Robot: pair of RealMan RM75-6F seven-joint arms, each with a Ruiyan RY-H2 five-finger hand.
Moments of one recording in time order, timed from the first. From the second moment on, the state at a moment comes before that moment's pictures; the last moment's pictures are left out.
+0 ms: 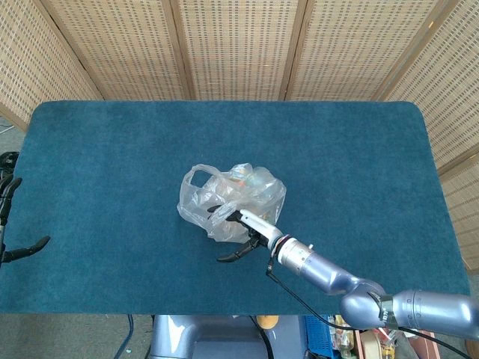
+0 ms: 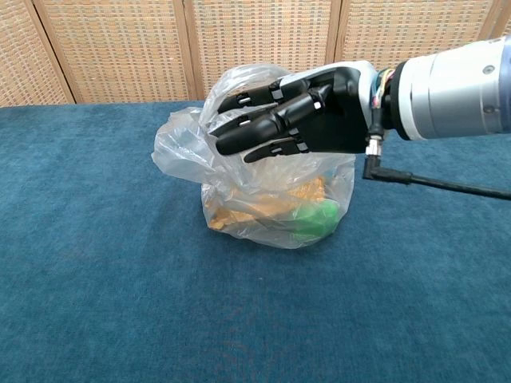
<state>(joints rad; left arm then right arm) -0.13 -0.92 -0.13 -1.90 1.37 1.46 0.02 0.93 -1.29 0.35 -1.88 -0.92 0.53 0.71</state>
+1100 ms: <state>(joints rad) -0.17 -0.96 -0.14 -1.87 1.36 1.43 0.05 0.71 -1.35 0.78 -1.83 -0.79 0.17 1.09</state>
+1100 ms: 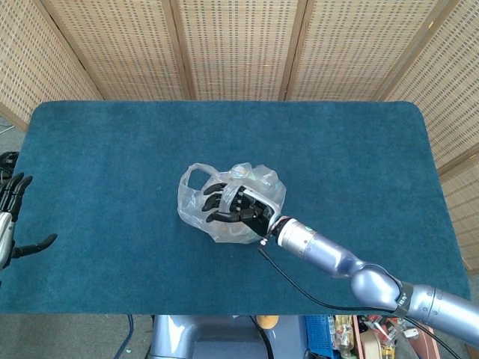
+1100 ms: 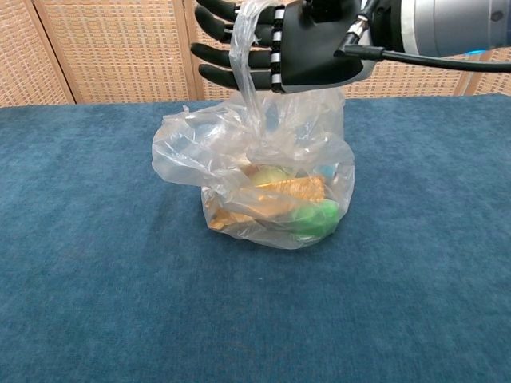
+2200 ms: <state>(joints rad) -0.69 -1.53 -0.15 -0.93 1.69 1.14 -0.31 0.72 -1.26 0.76 -1.83 -0.67 0.21 0.99</state>
